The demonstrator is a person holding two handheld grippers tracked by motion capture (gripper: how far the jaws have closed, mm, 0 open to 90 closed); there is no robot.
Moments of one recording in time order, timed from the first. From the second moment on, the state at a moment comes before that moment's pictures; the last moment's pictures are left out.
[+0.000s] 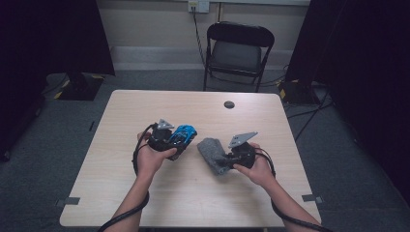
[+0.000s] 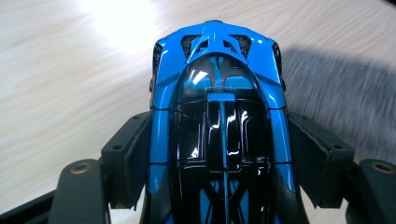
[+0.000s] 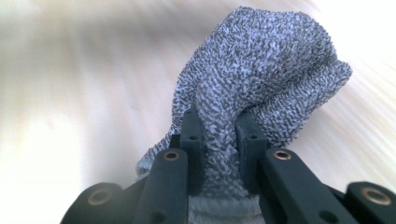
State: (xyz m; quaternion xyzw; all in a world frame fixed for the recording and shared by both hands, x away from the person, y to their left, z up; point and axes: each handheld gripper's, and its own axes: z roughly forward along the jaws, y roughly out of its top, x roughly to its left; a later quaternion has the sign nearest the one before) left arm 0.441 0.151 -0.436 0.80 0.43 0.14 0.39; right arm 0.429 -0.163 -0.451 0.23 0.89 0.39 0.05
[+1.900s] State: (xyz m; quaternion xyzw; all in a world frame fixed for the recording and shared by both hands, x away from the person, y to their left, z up) left arm 0.439 0.180 -0.463 0.80 0.46 0.18 0.33; right arm 0.449 -0.222 -0.467 0.37 0.83 0.40 0.09
